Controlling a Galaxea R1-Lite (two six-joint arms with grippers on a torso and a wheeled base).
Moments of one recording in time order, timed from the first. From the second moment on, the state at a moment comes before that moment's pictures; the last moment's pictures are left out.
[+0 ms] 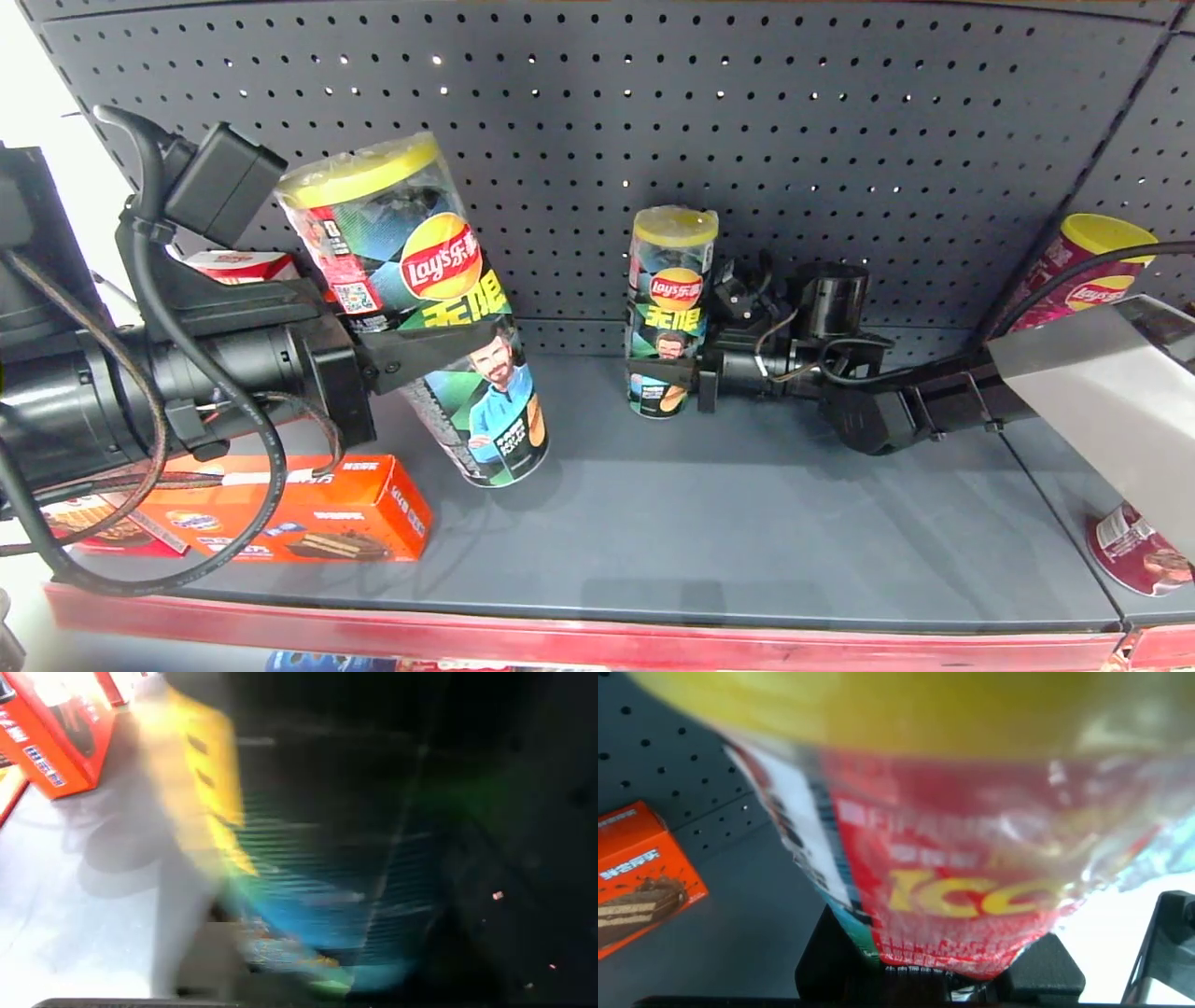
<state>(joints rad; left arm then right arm) -0.38 1.39 -0.83 -0.47 -0.51 0.00 0.43 2.24 -1.47 -0.73 0.86 -0.19</state>
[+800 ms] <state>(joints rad) -0.35 1.36 -0.78 -0.50 -0.52 -0.02 0.48 1.98 -1.17 -0.75 0.78 -0.19</state>
